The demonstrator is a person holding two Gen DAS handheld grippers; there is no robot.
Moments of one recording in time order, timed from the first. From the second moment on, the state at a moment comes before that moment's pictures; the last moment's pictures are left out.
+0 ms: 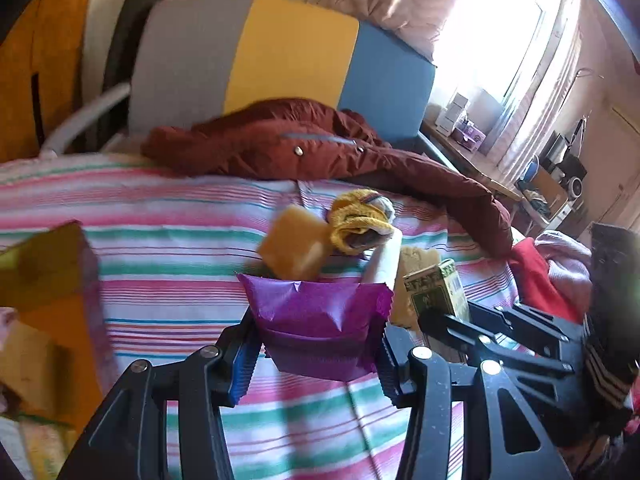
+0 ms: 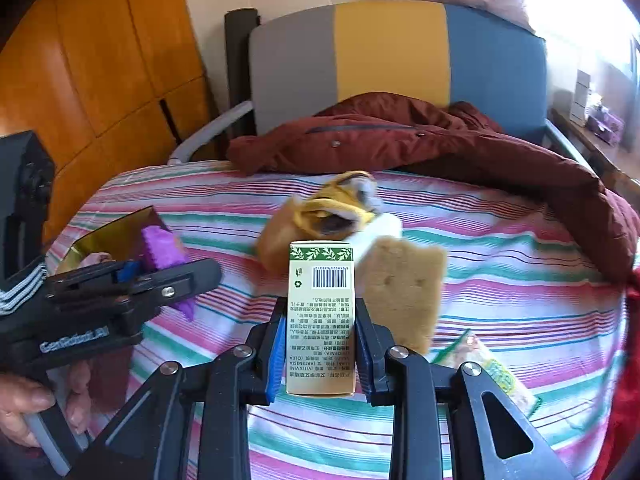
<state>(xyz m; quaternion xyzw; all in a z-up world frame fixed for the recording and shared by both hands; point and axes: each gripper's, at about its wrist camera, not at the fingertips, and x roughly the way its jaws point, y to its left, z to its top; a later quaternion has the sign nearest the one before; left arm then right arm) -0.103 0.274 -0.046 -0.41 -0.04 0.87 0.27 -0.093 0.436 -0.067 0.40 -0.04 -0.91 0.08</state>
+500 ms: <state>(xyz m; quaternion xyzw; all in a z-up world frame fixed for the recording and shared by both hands) -0.062 0.182 -0.018 -0.37 0.01 0.91 0.20 -0.087 0.383 -0.069 0.41 -0.04 -0.90 0.14</state>
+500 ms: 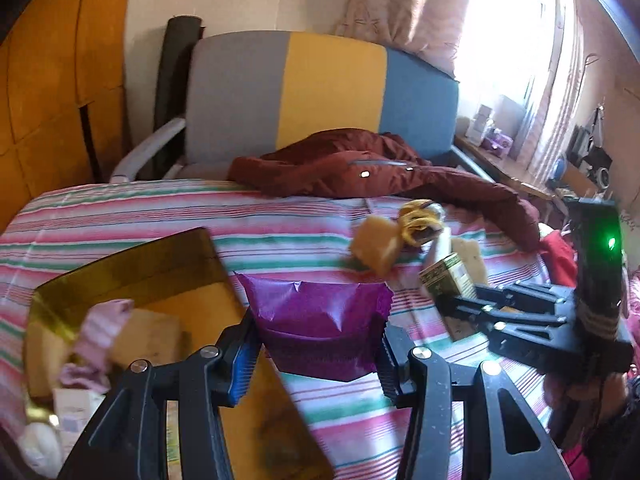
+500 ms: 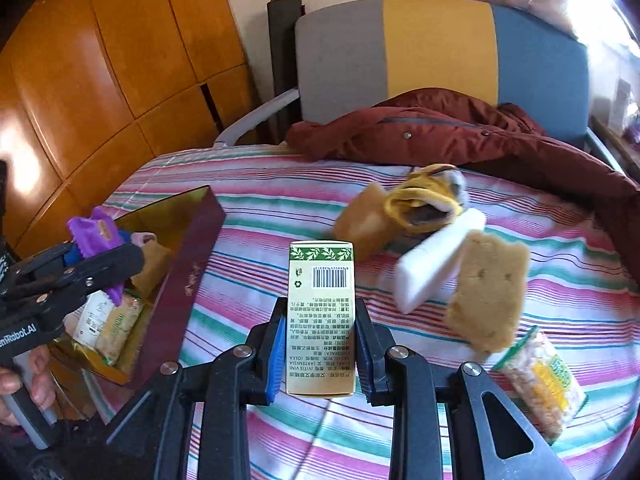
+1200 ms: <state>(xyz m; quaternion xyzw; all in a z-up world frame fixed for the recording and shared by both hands) -0.043 0.083 -0.031 -0.38 -0.03 0.91 0.13 -0.062 0.256 -0.048 0.41 -0.05 -0.88 0.22</state>
